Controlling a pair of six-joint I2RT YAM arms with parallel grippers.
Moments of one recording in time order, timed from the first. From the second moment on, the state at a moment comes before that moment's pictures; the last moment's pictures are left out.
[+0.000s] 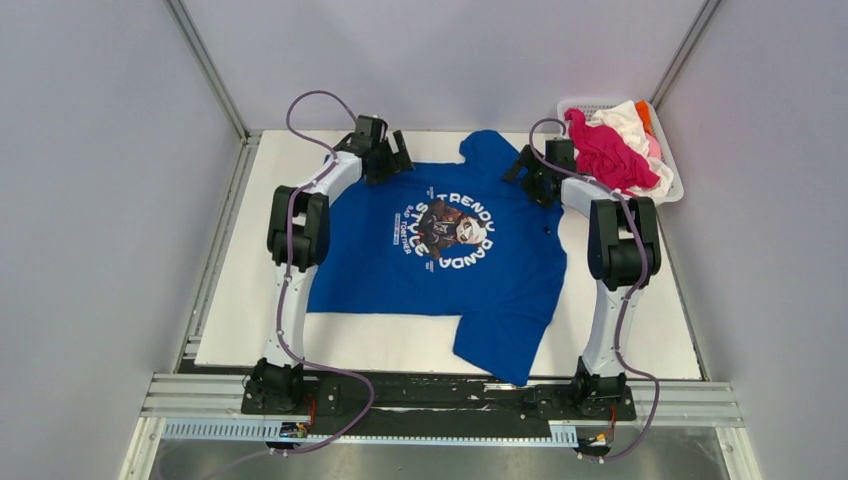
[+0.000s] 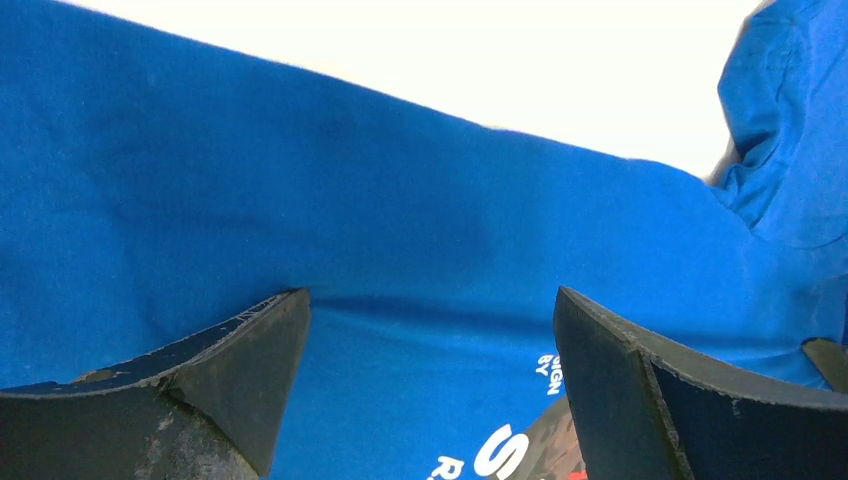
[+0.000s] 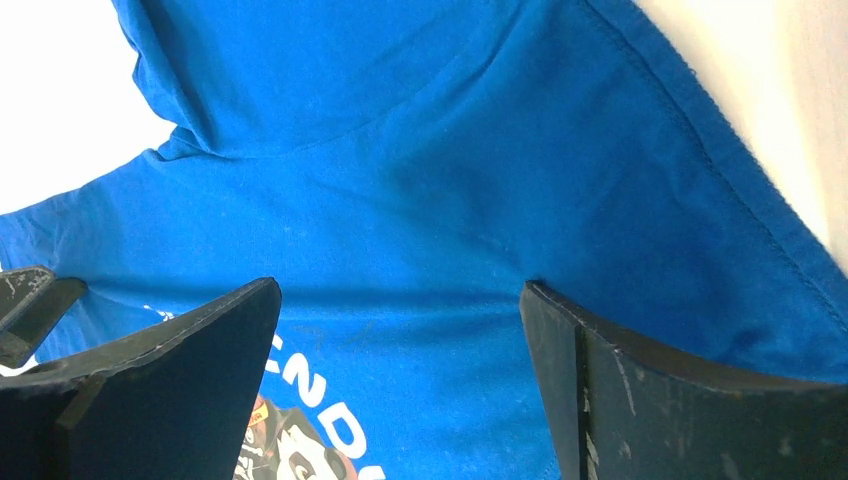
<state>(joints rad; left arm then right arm) -0.28 2.40 1.98 -0.38 0.10 -0.59 0.07 2.10 1.43 -0.09 -0.15 0.66</state>
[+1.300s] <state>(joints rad) -0.27 1.00 0.65 -0.80 -0.36 -0.88 0.23 1.30 0.80 -0.18 0.19 0.61</state>
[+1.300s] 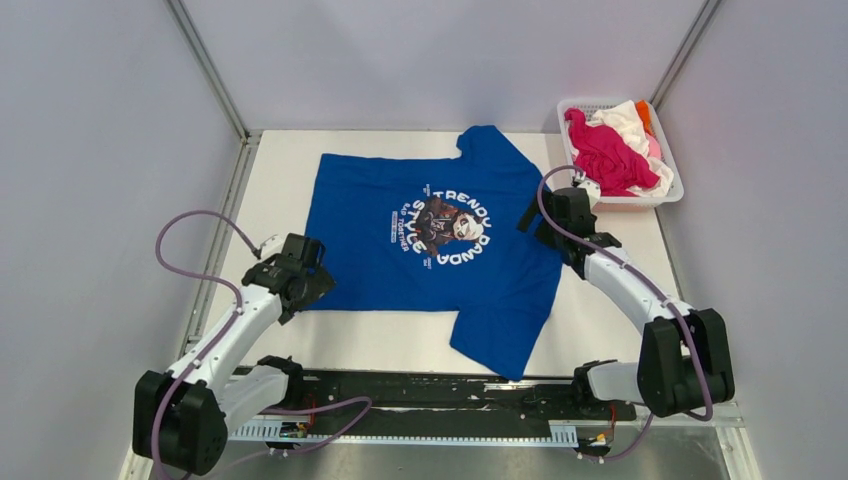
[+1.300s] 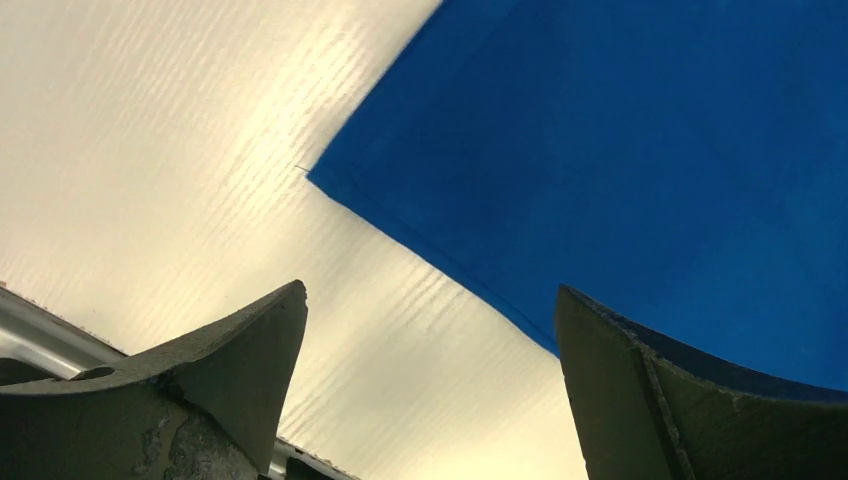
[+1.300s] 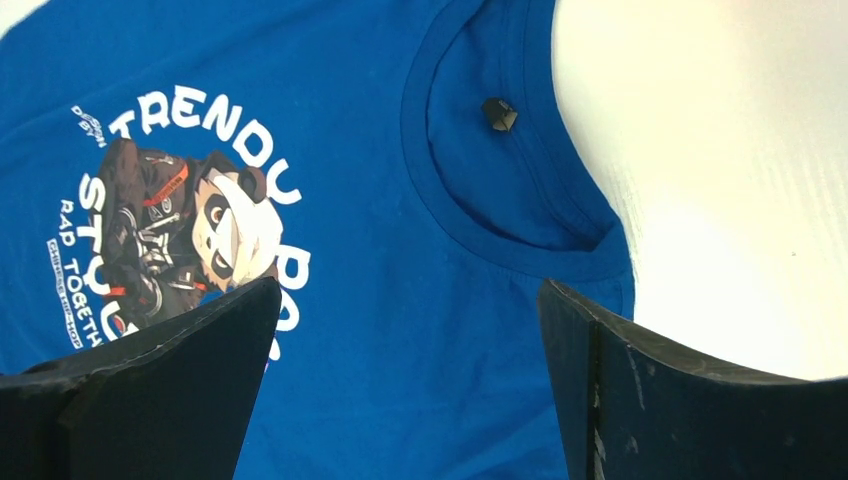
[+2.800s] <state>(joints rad) -0.15 1.27 0.61 -0.62 -0.40 -1.07 0.25 1.30 0.84 -0.37 0.13 0.63</state>
